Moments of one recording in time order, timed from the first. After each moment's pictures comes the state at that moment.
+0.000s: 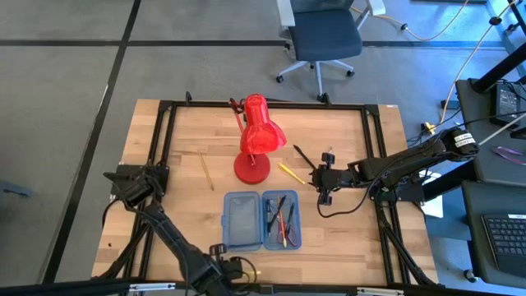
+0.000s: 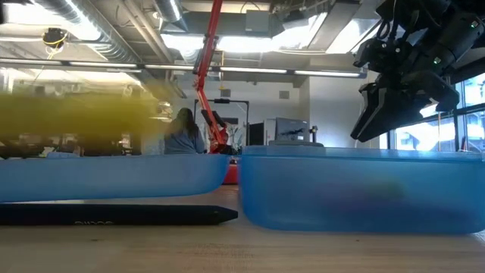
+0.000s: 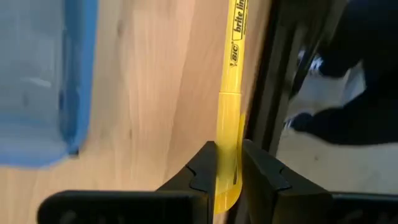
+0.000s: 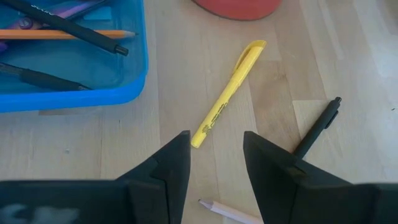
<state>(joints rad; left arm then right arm) -0.83 2.13 1.65 -0.81 -0.19 -1.05 0.21 1.20 0.54 -0.24 0.37 0.12</state>
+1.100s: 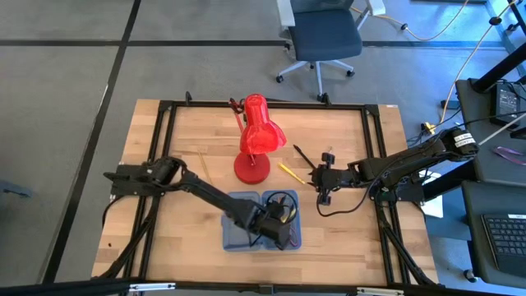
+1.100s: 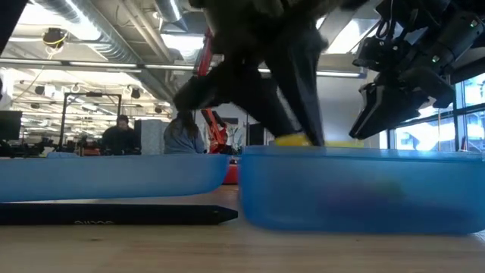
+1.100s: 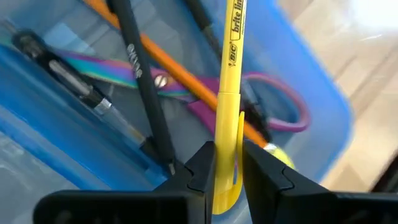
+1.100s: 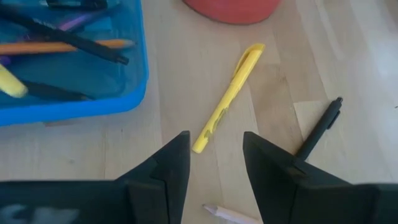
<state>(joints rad) -0.39 2.18 1.72 -0.64 -0.20 -1.24 0.21 1.20 0.54 -0.23 0.36 0.16</state>
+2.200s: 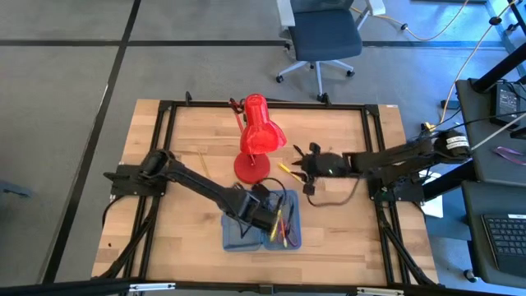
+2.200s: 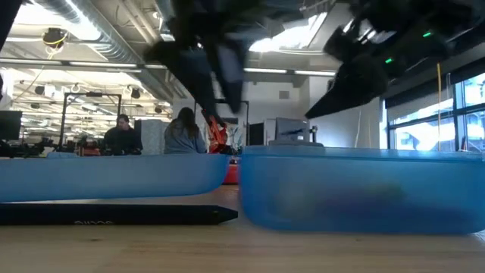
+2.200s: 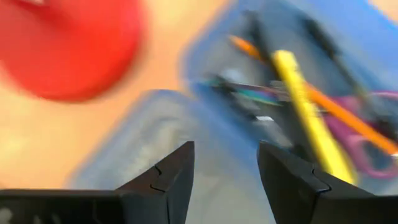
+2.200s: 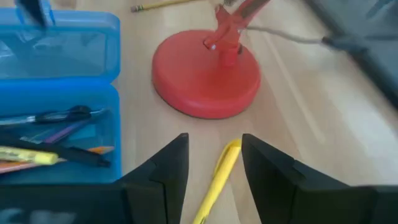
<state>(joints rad) -0.37 2.05 1.72 -1.07 -0.40 -1.18 0.05 1.31 0.55 0.18 0.26 0.02</state>
